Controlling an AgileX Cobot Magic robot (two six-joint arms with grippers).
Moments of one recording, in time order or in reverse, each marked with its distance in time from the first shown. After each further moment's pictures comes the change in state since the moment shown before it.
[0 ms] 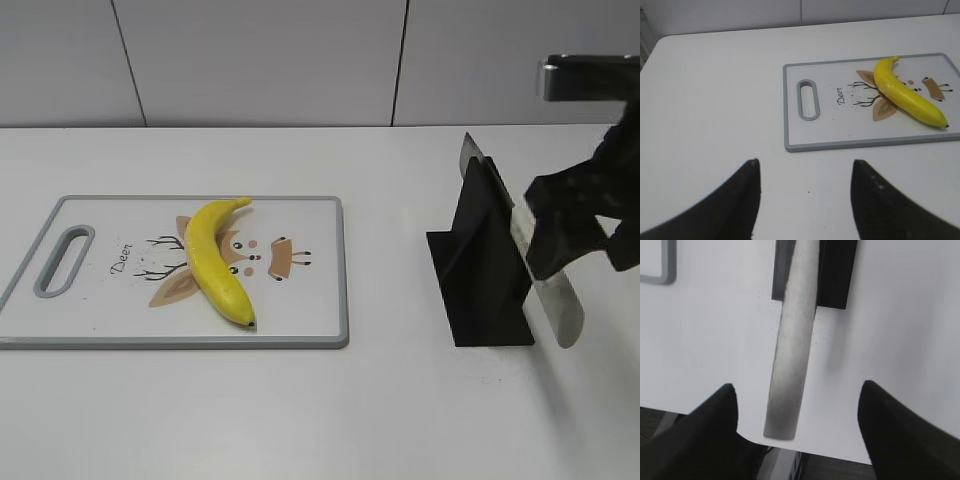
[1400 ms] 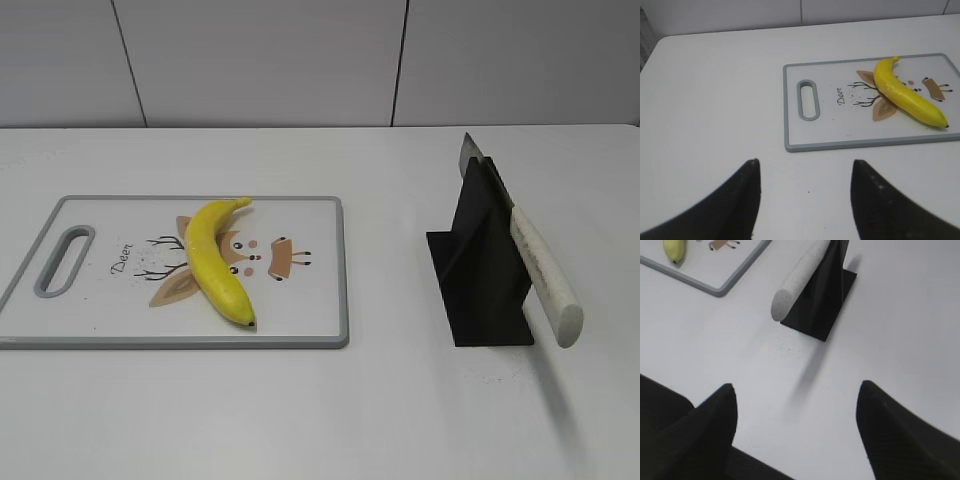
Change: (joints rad) left arm 0.000 0.000 0.000 0.000 0.000 0.000; right arm 0.000 -1.262 0.617 -0.005 -0.113 -0.310
